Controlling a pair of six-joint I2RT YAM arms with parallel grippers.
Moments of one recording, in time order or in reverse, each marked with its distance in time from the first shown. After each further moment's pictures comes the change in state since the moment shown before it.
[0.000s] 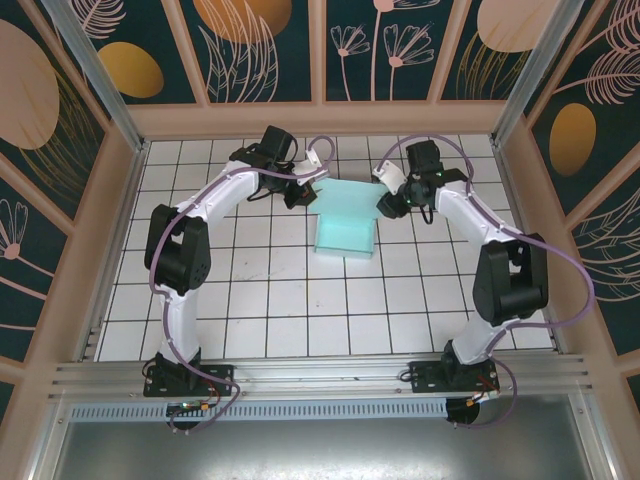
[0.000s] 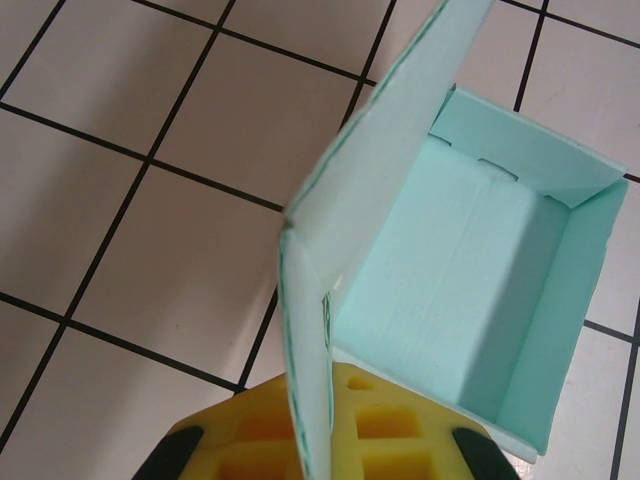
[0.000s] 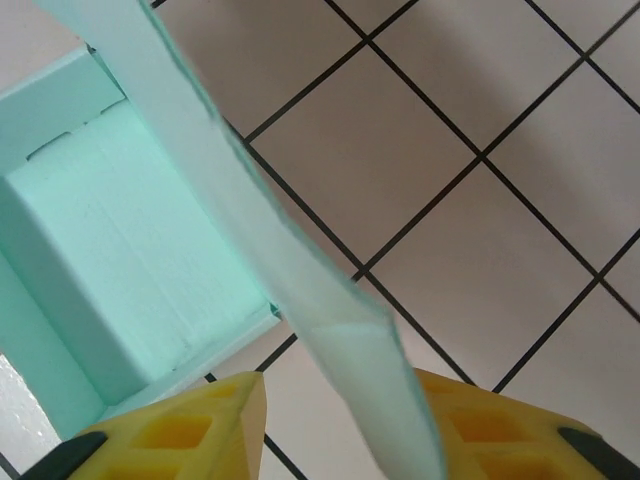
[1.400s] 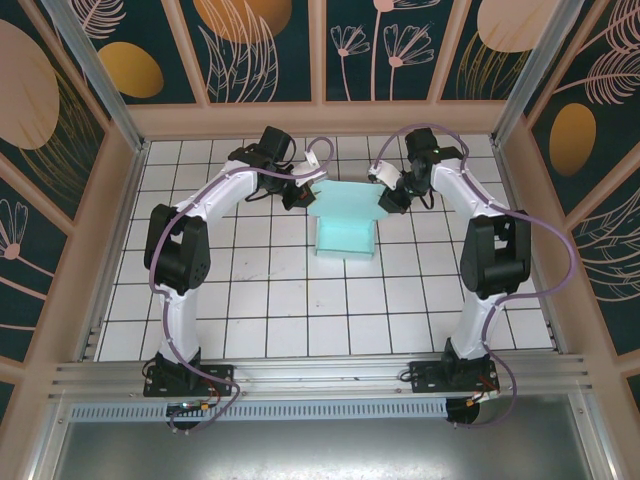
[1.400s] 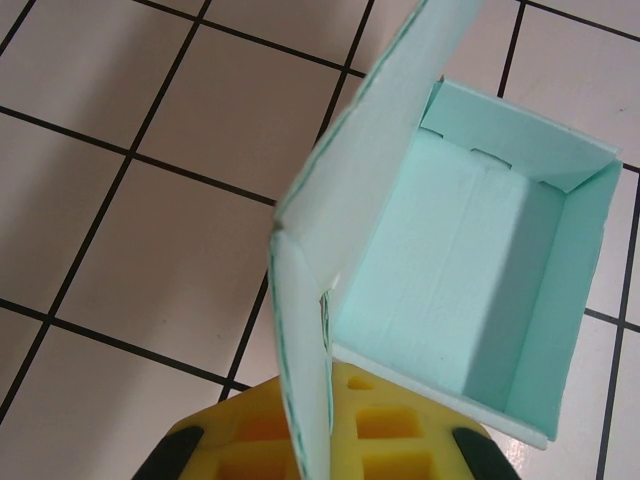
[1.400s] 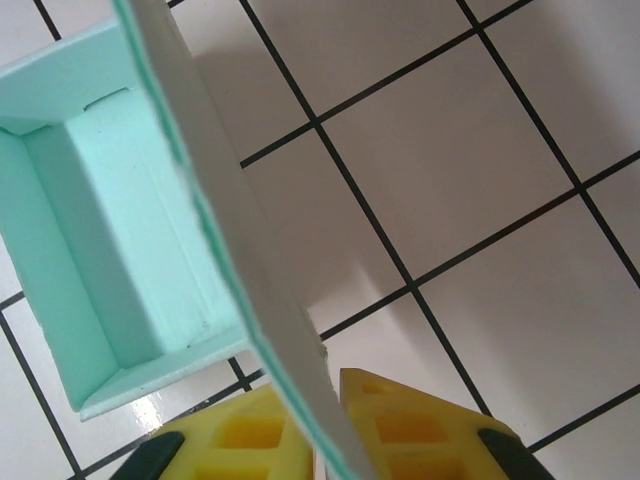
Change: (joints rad) left arm 0.008 0.002 0.000 -0.027 0.027 0.032; right arm -0.039 0.195 0.241 -0.264 -0.150 -0.236
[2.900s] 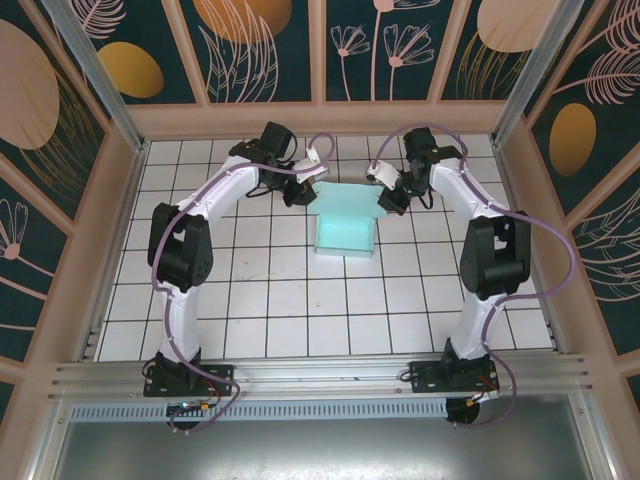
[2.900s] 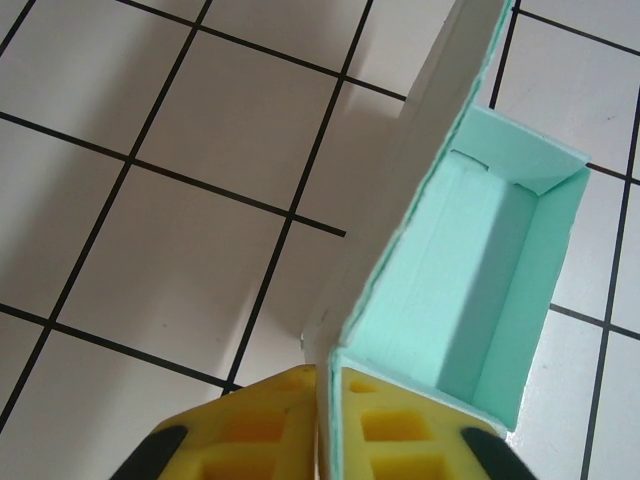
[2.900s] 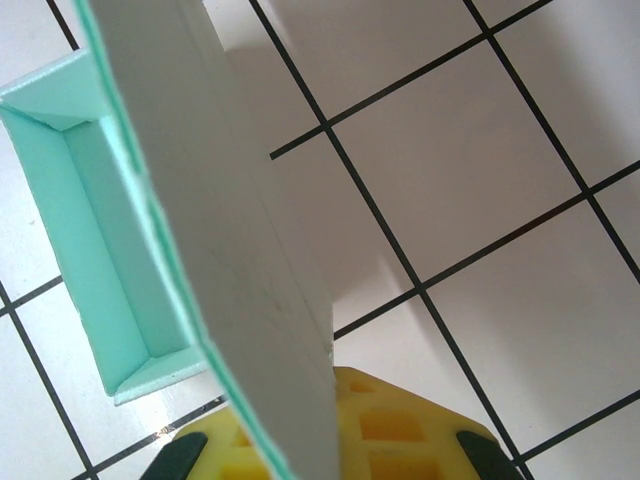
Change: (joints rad) left arm 0.002 0.032 0.080 -0.068 0.006 -0.002; right arm 0.011 -0.008 0.005 -0.014 0.008 0.002
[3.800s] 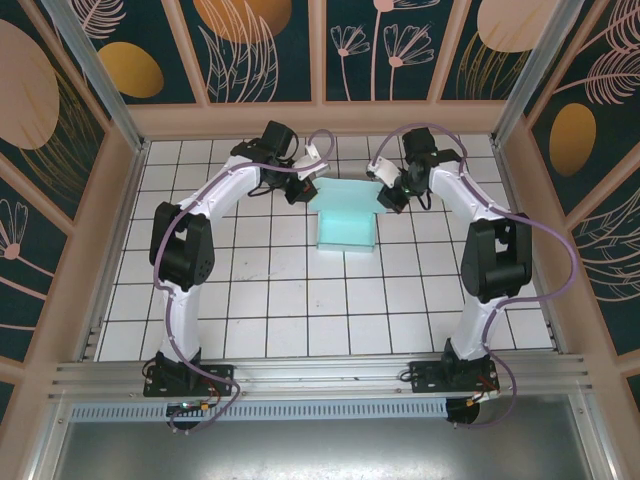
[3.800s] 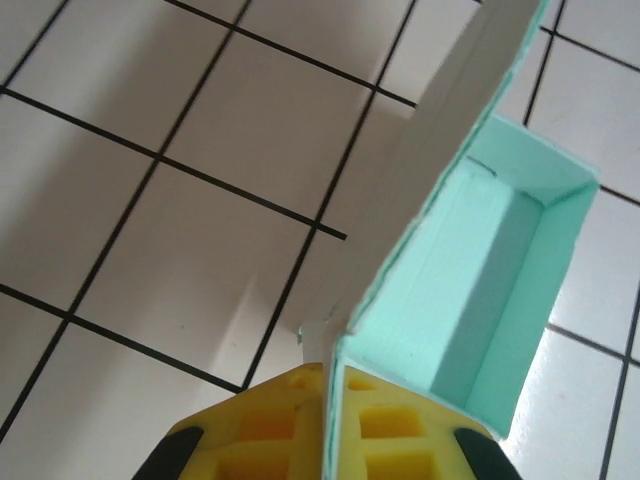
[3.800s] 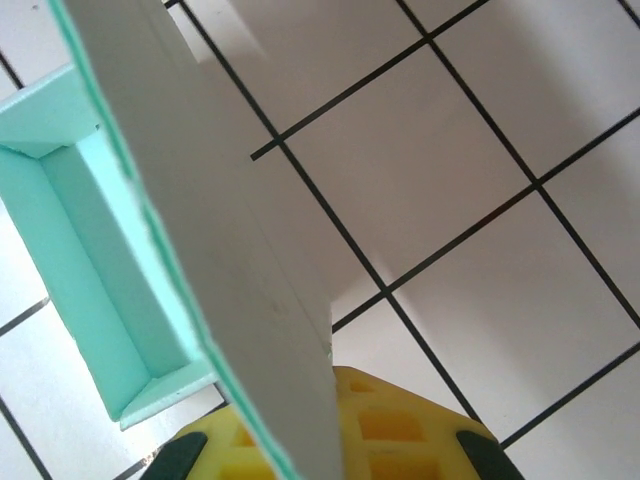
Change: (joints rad) left arm -0.001 0.015 0.011 0.053 -0.035 -0.102; right arm 0.017 -0.031 -0.051 0.107 0.065 0.126
